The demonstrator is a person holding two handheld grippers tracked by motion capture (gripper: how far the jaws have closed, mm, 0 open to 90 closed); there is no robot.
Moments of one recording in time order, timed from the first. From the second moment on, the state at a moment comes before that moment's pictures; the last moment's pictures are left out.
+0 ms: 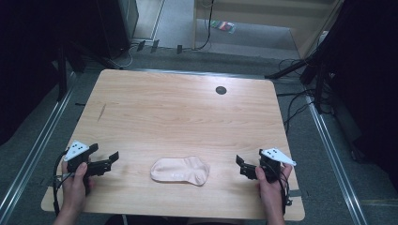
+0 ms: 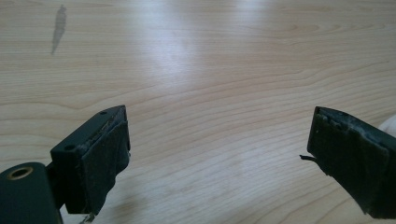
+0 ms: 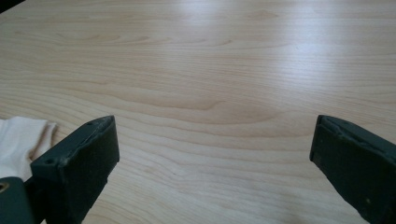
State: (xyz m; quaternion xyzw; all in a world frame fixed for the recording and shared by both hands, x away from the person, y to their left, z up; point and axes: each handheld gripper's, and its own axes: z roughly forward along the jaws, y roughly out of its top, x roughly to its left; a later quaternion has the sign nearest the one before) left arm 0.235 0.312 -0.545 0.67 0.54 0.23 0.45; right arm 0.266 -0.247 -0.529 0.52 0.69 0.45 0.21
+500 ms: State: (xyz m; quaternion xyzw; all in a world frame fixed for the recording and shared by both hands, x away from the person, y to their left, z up) left arm 0.222 0.348 -0.549 0.67 0.55 0.25 0.43; right arm 0.258 -0.281 -0.535 0.55 0.68 0.44 0.22
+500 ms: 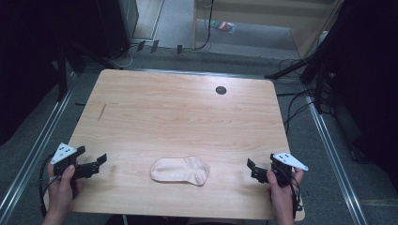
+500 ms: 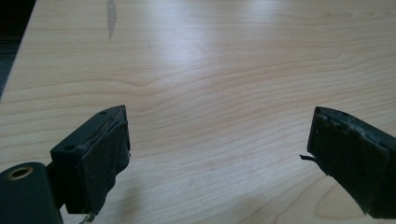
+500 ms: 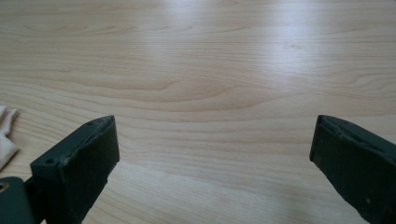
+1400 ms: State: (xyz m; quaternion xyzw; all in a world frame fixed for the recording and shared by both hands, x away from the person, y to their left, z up) left arm 0.198 0.376 -0.552 0.67 0.56 0.25 0.43; right arm 0.221 -0.334 -0.548 0.58 0.66 0.42 0.23
